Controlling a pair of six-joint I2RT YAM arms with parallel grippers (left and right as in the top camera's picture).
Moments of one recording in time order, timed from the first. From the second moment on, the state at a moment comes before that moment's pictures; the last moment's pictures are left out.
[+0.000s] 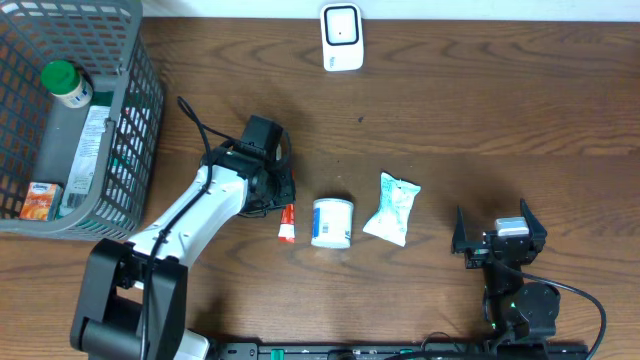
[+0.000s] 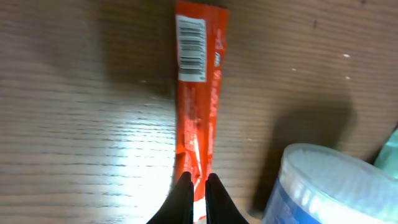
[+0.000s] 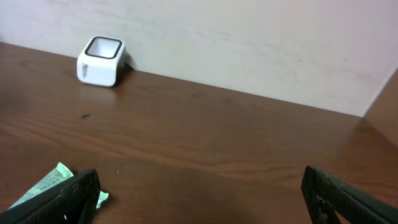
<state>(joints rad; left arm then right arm) -0.35 1.65 1.01 -0.70 0.21 -0.49 0.04 0.01 0.01 -0.07 0.00 -0.17</state>
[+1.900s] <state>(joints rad) -0.42 1.79 1.01 -0.64 0.13 -0.52 0.04 0.01 0.01 -0.07 0.00 -0.17</state>
